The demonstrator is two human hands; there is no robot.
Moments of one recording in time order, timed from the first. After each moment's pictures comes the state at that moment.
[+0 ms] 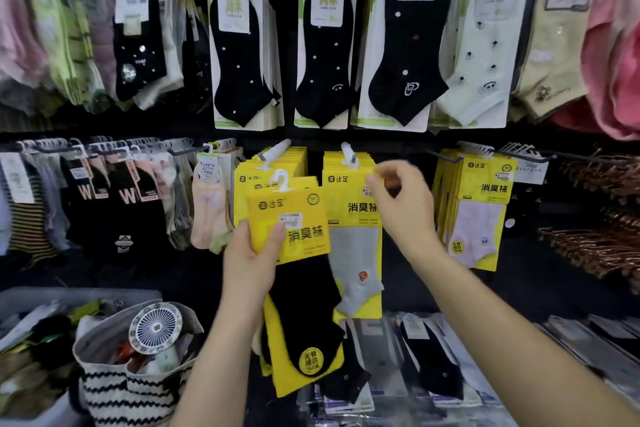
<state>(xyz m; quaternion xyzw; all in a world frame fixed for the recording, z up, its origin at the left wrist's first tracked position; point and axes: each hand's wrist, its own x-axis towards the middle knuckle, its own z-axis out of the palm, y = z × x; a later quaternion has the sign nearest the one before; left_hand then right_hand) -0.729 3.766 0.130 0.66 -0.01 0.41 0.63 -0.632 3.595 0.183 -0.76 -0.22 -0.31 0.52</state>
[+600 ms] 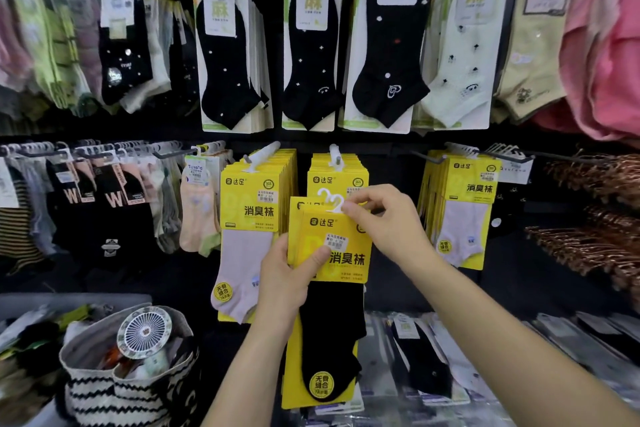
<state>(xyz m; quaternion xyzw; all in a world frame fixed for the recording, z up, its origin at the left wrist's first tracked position) -0.711 3.718 0.111 0.66 -0.01 0.33 0.67 -0.653 3.578 0.178 -0.78 -0.28 -0.20 0.52</state>
